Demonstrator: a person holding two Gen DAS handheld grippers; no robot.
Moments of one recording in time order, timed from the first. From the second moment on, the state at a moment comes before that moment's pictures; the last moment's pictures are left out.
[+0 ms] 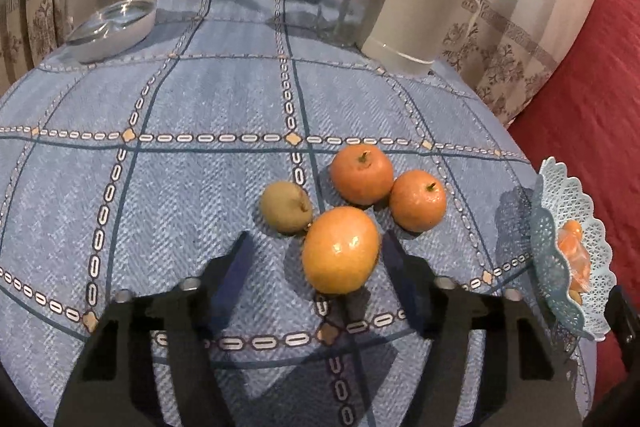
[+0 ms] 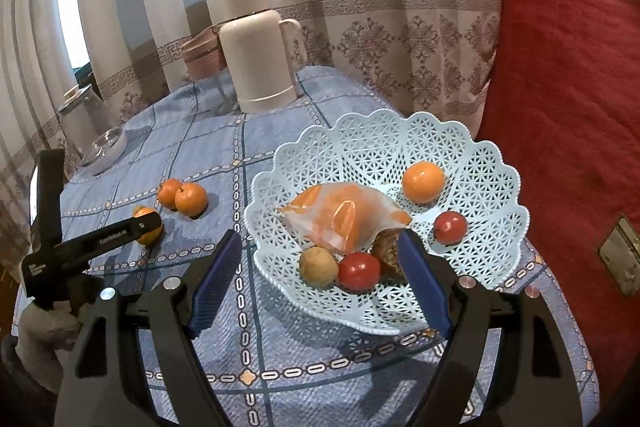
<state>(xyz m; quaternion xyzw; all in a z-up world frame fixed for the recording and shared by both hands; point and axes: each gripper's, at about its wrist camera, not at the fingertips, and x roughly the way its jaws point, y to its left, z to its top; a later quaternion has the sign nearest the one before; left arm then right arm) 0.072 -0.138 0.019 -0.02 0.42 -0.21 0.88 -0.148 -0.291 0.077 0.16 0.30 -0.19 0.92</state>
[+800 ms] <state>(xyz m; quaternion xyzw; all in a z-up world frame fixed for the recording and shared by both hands) 0.047 -0.113 0.041 -0.02 0.38 -0.21 0.90 -0.142 -0.268 0.075 0.13 0.30 -0.18 0.93</state>
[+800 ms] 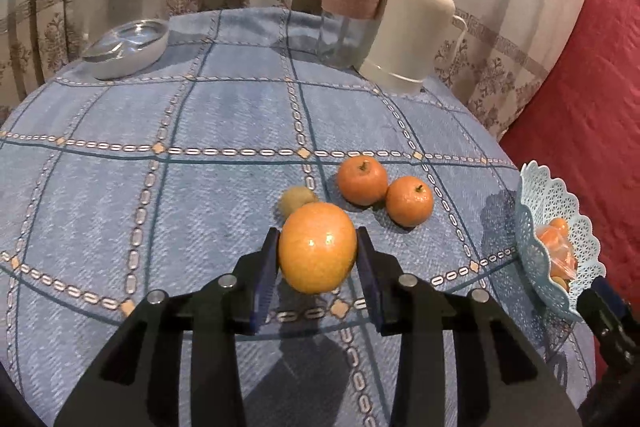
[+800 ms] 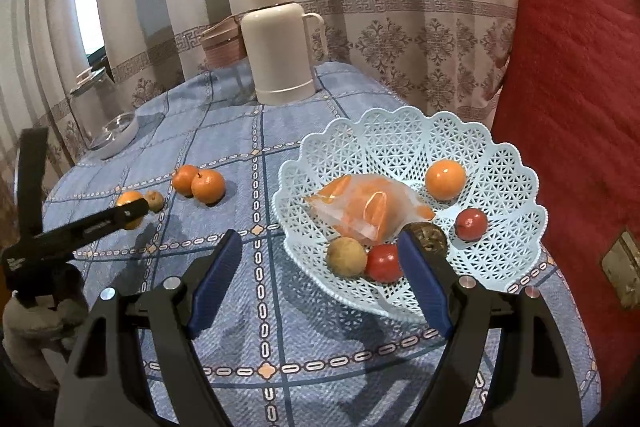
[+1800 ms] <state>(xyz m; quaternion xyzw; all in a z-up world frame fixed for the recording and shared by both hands) 0.036 0.008 0.046 -0.04 0.34 -0.07 0.94 -0.025 -0.170 0.081 0.10 0.34 -0.01 0.94</state>
